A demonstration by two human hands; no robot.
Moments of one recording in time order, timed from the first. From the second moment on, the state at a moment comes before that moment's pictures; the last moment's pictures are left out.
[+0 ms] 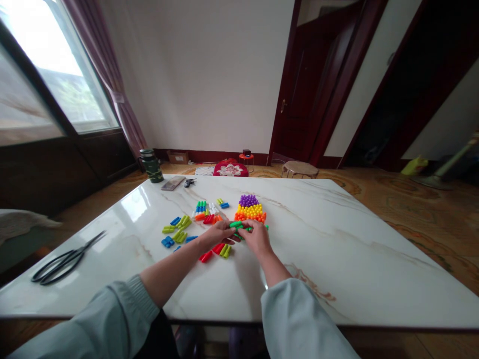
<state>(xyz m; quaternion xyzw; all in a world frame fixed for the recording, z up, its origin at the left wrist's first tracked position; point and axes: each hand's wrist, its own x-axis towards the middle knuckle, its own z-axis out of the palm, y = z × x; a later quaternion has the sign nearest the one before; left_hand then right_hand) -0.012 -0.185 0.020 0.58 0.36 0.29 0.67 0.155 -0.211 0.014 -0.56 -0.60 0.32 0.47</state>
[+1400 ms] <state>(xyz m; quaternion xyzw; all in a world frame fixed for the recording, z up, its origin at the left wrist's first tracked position) -0.018 -0.196 0.017 0.91 0.33 0.07 0.23 0.202 -0.220 0.015 -0.73 -0.65 0.17 0.11</state>
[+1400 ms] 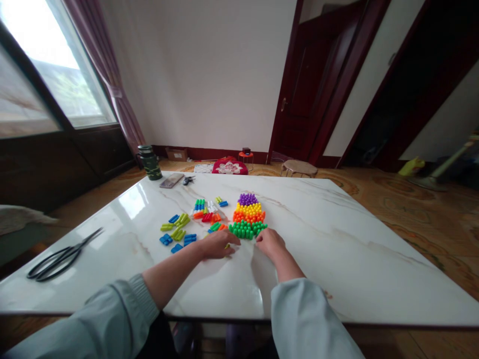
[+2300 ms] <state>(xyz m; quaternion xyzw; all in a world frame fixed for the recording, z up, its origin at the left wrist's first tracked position) -0.095 -0.136 0.031 0.73 0.66 0.16 0.05 0.134 -0.239 0.048 -0.66 -0.73 0.16 0.08</state>
